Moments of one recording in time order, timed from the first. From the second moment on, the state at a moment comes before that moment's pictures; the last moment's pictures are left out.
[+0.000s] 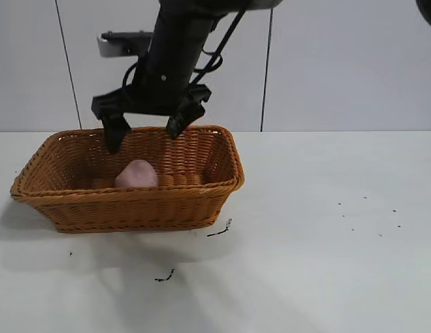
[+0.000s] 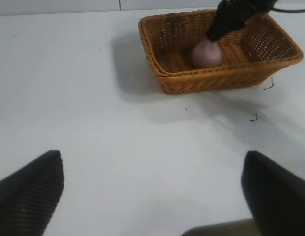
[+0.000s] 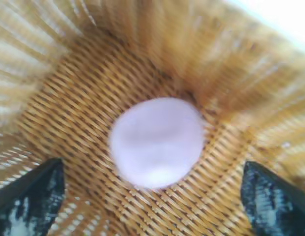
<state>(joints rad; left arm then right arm) 0.01 -0.01 -0.51 -0.14 1.05 0.12 0.53 2.37 -2.40 0.07 1.09 -0.04</state>
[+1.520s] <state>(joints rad) 0.01 -0.01 -0.51 -0.14 1.05 0.12 0.01 1.73 -1.72 0.01 1.21 -0.04</state>
